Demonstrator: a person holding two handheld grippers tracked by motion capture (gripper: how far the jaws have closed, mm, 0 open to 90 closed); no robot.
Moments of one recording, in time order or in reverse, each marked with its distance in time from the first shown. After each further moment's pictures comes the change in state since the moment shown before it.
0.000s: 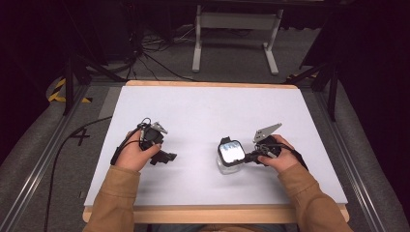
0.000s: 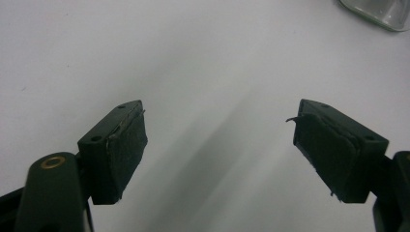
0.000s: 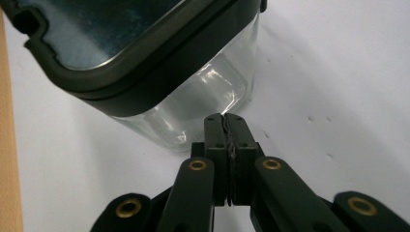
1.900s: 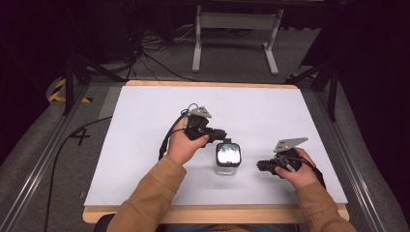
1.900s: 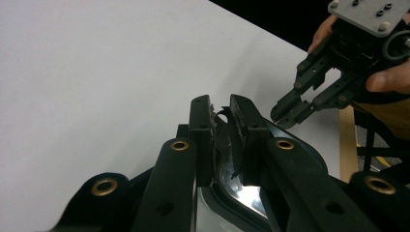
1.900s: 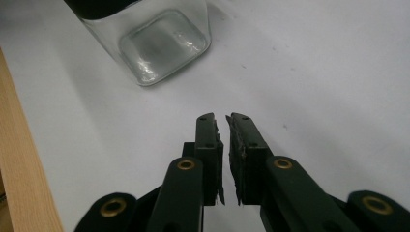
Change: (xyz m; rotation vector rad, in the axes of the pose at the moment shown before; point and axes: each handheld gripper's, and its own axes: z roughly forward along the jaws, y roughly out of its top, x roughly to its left) left arm -0.067 0.106 0.041 -0.366 -0.313 0.074; right arm 0.023 -0.050 -0.038 -0.088 -0.131 0.139
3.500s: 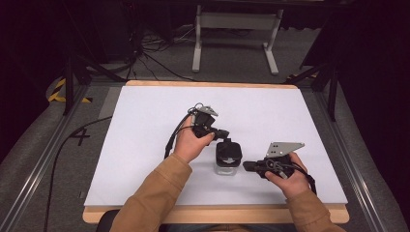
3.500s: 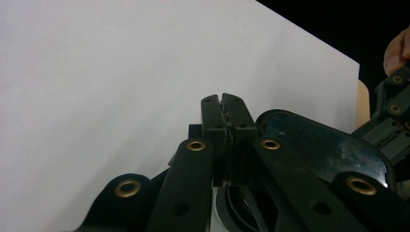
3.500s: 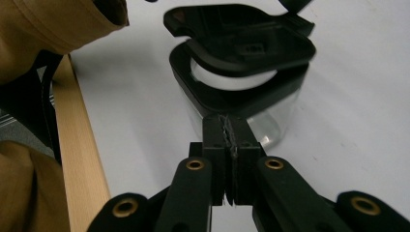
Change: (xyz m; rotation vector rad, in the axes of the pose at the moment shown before) left arm 0.008 0.005 0.016 0.074 0.015 -0.049; right arm 0.052 0.030 0.000 -0.193 0.065 -0.109
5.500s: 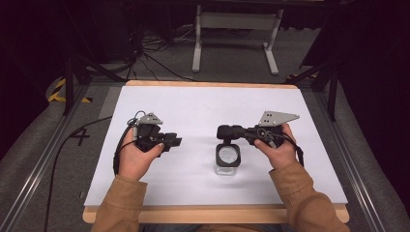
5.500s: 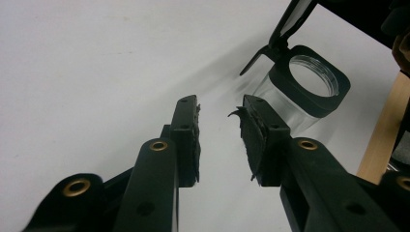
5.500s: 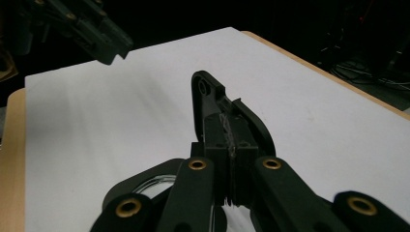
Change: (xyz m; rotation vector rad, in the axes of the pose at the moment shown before) left arm -0.011 -0.070 -0.137 -0.061 0.259 -0.104; right arm -0.034 0.072 0.011 -0.186 -0.085 -0.084
